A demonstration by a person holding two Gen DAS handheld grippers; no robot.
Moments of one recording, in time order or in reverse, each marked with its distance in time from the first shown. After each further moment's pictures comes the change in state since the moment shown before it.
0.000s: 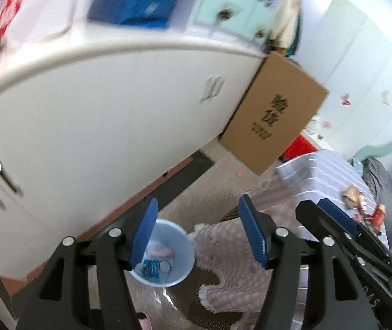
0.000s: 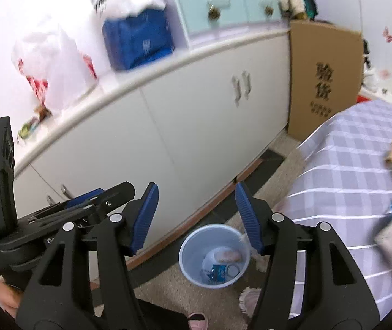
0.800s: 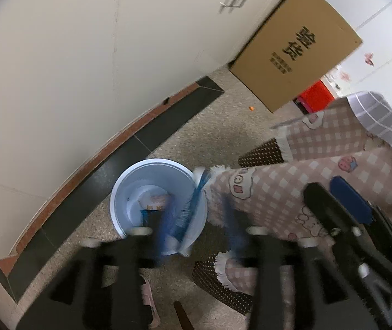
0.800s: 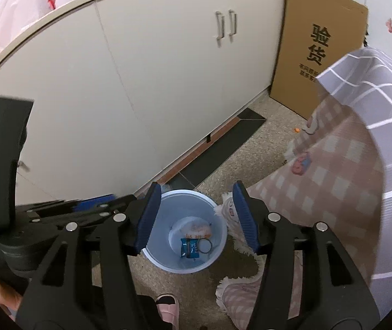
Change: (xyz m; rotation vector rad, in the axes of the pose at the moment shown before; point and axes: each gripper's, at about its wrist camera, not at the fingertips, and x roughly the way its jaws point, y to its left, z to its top) left arm 0.173 0.072 -0.068 -0.087 0.385 0.001; right arm 0.145 -0.018 -0.072 -0.045 0.234 -0.156
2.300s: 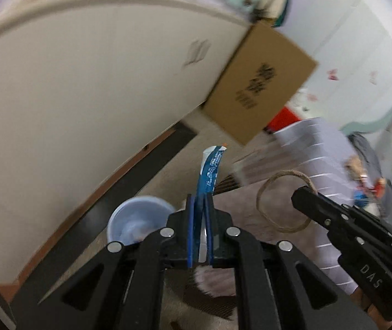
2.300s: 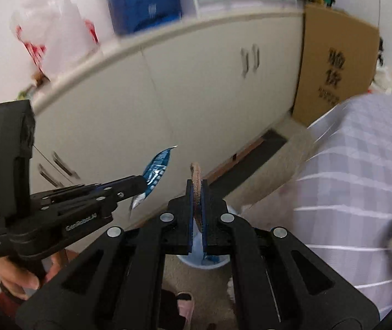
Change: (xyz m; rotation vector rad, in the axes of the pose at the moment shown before) left arm -0.105 -0.023 -0.004 0.086 -0.190 -0.084; right arm -0.091 0.011 0.025 -0.051 -0.043 0.155
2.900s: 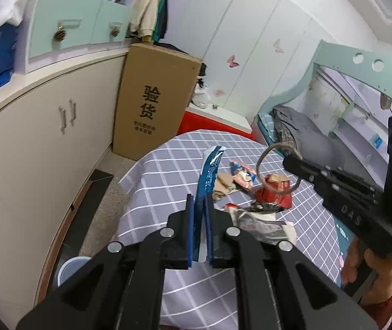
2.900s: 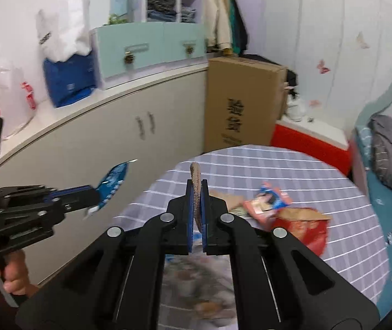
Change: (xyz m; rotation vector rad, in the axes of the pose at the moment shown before) left arm -0.064 -0.242 0.019 0.395 -0.112 -0.311; right arm -0.218 -0.155 0.020 0.064 -0.269 -0.324
